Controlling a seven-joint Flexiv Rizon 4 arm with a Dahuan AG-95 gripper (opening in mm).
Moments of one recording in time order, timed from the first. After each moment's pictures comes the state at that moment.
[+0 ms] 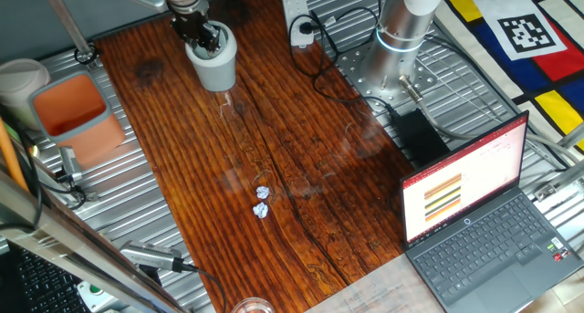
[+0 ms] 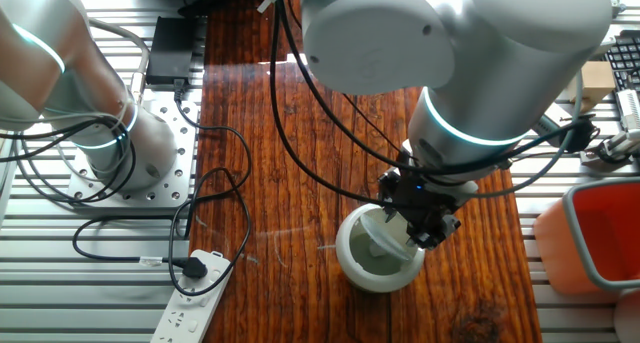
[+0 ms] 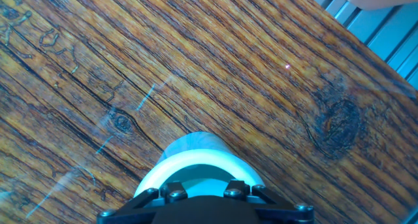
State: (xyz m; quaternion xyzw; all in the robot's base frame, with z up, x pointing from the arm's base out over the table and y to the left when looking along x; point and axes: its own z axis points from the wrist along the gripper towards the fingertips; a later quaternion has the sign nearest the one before) arm 0.481 -0.189 0.154 0.34 -0.94 0.05 0.06
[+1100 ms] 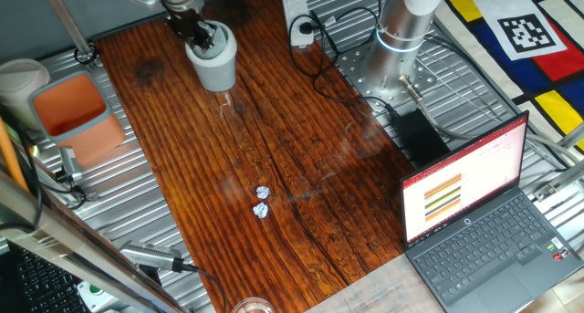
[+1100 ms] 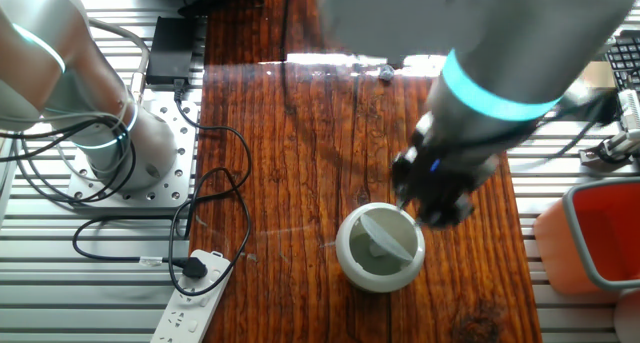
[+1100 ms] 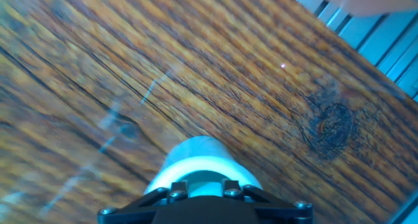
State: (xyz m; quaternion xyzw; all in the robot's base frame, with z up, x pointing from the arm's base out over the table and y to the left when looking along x) arm 0.499 -0.166 0.203 0.32 -0.94 0.05 0.08
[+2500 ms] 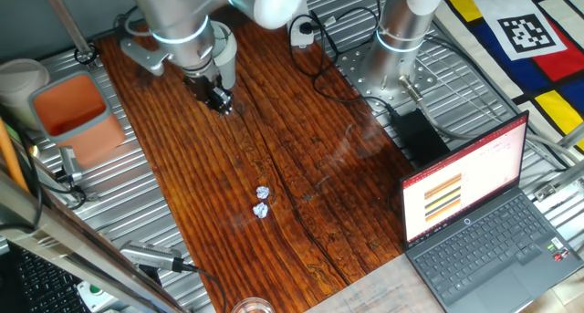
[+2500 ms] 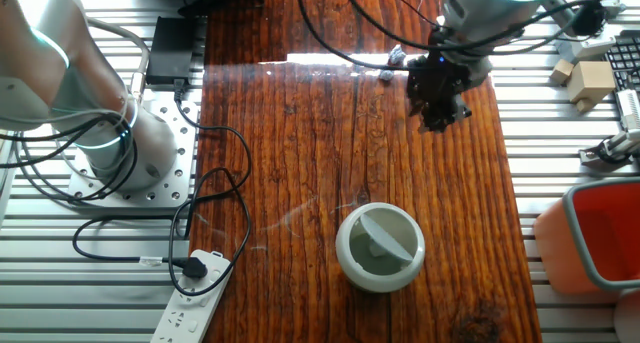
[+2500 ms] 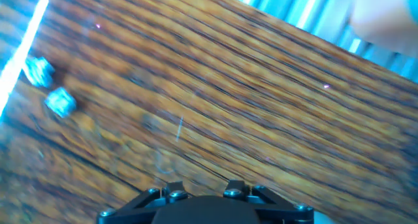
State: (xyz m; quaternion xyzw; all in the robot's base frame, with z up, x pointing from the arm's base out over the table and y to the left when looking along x) arm 0.524 -0.009 0.155 0.22 -0.97 0.01 0.06
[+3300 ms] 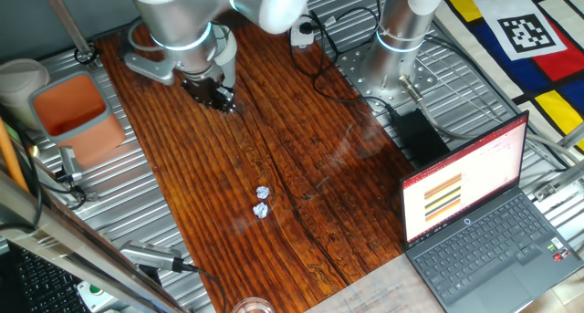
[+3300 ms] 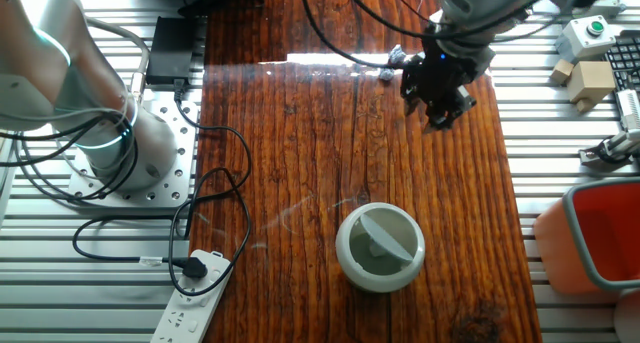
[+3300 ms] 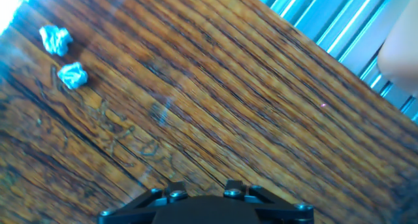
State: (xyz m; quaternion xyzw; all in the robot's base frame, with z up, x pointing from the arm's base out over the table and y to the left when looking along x) arm 0.521 -0.009 0.156 0.34 -0.94 0.05 0.06
